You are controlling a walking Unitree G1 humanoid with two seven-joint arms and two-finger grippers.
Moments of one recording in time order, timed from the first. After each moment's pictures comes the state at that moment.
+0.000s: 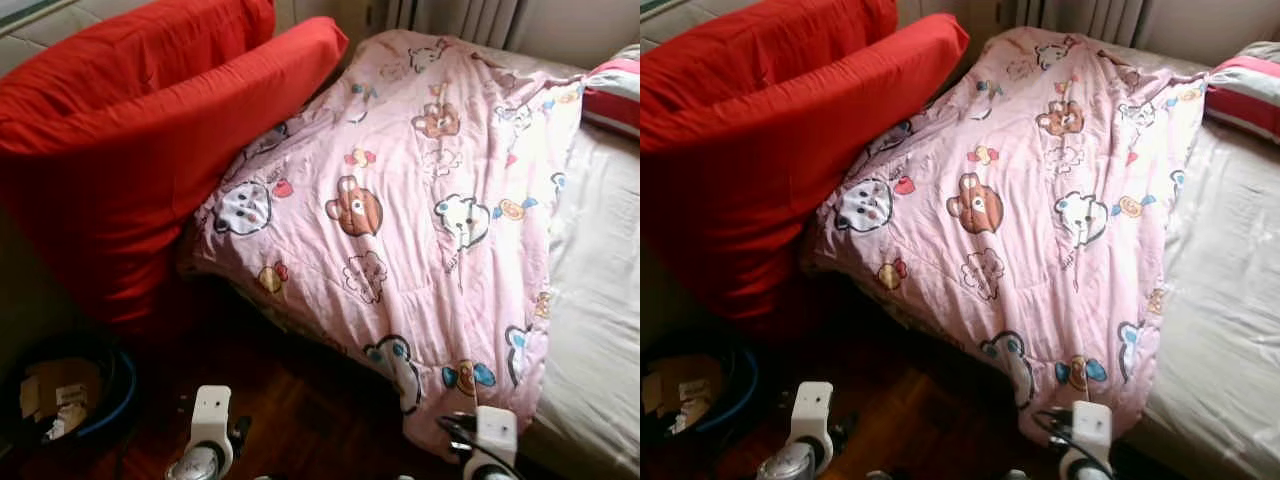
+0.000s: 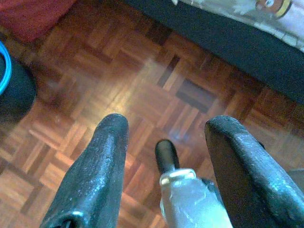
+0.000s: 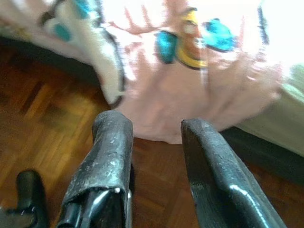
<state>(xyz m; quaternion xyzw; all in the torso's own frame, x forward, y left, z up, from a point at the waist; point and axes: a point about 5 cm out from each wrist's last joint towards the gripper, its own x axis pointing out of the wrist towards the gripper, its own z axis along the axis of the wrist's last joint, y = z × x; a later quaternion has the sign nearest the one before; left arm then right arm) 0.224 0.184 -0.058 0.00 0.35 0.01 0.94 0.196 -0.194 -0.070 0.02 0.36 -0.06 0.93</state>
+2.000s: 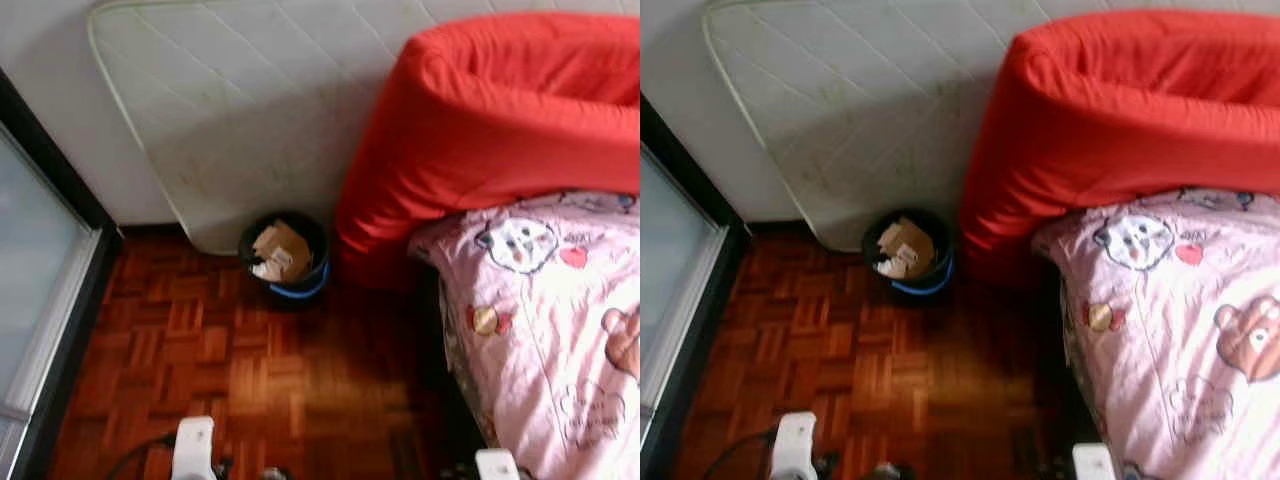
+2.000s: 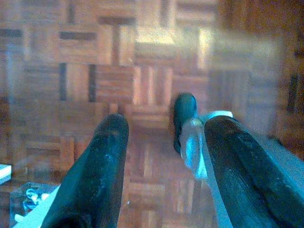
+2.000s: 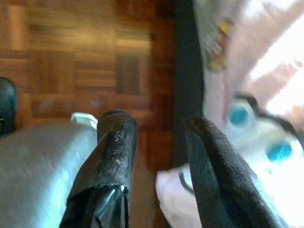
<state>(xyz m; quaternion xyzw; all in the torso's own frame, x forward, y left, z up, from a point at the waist) 0.197 0.203 -0.074 -0.01 0.42 0.06 0.91 0.141 -0.215 -0.095 -0.06 0.47 -0.05 0.88</state>
